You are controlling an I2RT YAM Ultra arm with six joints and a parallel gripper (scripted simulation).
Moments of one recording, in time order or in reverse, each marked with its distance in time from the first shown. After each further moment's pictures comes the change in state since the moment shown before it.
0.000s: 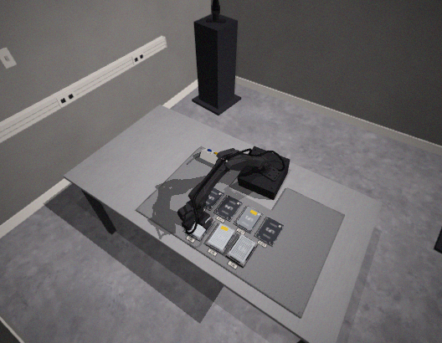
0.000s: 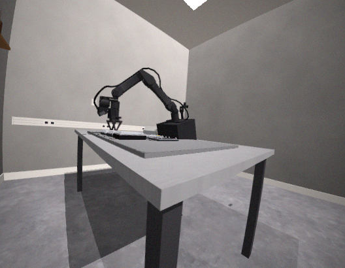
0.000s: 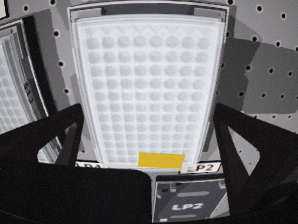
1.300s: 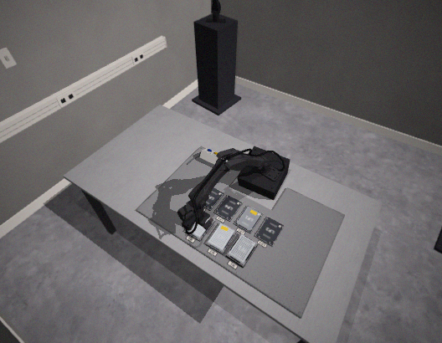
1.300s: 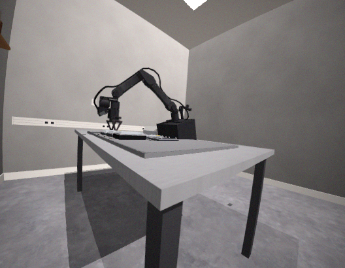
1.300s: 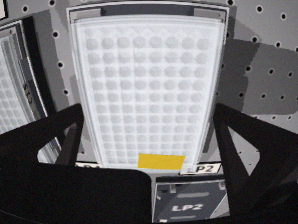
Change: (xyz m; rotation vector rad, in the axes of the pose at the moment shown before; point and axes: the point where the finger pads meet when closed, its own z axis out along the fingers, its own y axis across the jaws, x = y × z) arm 0.000 0.000 0.001 0.001 -0.004 0.000
